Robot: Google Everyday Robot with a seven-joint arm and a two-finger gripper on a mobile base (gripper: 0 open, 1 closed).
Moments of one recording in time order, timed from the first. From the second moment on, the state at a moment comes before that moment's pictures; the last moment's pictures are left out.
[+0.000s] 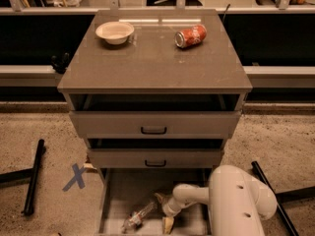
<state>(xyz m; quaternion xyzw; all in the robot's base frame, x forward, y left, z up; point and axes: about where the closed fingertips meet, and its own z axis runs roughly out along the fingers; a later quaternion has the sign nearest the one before) 0.507 -0.017 0.079 -0.75 0.61 0.18 0.18</state>
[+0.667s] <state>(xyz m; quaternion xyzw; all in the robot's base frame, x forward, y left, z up) 0.507 -0.018 0.081 -0.75 0.61 0.17 0.19</state>
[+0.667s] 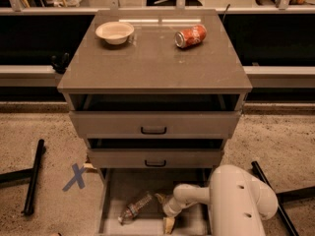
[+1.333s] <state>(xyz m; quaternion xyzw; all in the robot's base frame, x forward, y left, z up) 0.507 -0.018 0.083 -0.75 0.61 0.17 0.19</state>
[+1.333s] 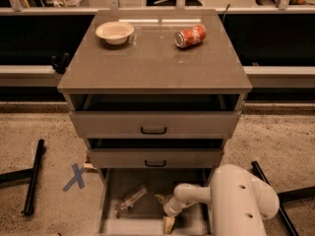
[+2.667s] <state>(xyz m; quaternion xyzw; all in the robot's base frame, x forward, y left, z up) 0.504 0.001 0.123 -0.79 0.57 0.12 0.18</state>
